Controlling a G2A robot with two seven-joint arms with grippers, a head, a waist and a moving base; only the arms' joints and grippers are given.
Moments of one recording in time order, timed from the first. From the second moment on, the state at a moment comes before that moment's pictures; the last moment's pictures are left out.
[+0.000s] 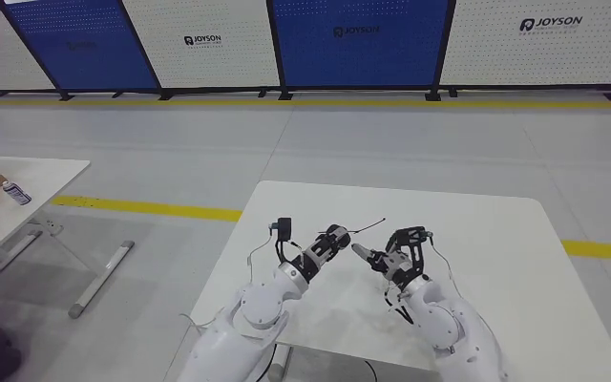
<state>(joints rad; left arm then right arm) 1.48 -1.26 -1.19 -1.74 -0.10 0.01 -0.16 -1.27 -1.43 1.12 -1.35 -0.86 -0.30 0.19</state>
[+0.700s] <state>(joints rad) 1.46 -1.26 -1.17 -1.73 -0.10 0.03 -0.10 -1.24 -1.45 1.06 -1.30 -0.84 -0.26 0.14</state>
